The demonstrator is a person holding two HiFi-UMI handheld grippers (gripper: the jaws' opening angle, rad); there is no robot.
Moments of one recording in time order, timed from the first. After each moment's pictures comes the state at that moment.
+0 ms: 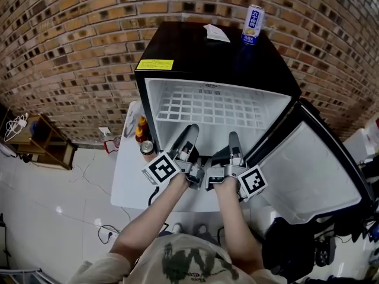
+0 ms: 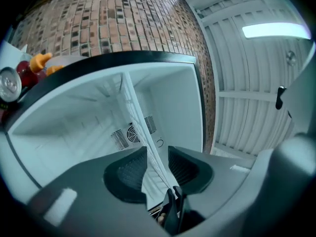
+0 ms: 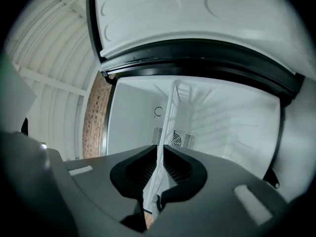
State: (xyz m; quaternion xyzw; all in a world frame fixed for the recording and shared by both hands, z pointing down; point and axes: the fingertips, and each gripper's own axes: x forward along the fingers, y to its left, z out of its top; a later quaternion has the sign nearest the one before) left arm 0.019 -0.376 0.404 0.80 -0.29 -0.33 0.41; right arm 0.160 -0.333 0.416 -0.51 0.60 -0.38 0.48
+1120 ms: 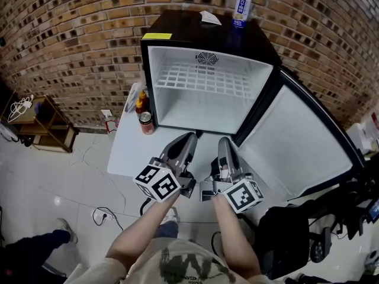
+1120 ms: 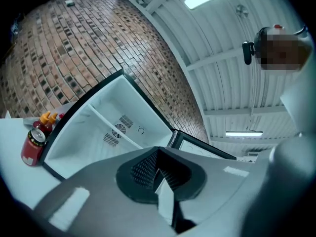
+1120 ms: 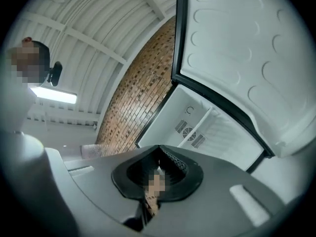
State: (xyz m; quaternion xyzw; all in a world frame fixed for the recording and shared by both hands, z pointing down) left arm 0.021 -0.208 0.382 0.88 -0.34 -0.23 0.22; right arm 0.119 -0.179 0.371 -0.51 0.77 -0.22 0.33
